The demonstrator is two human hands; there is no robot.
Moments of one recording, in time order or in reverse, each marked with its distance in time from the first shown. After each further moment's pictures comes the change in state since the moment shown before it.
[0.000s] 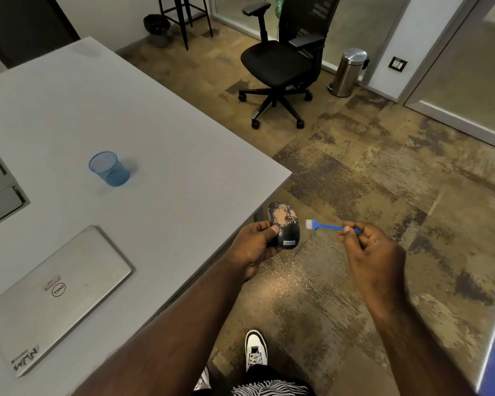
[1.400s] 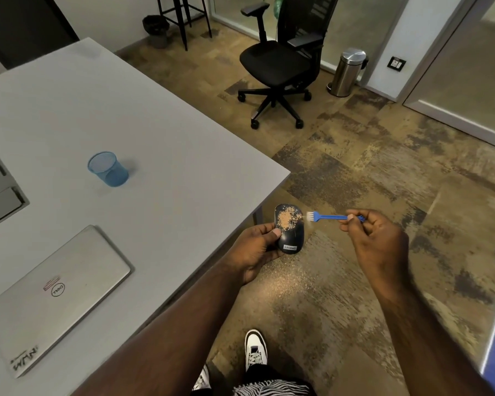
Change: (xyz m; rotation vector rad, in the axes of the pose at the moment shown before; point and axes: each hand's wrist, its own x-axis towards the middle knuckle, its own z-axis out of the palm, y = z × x) left_hand 0.003 -0.011 -0.006 -0.032 -0.109 -0.037; right_hand 0.025 0.004 -0.004 0.052 -0.019 0.003
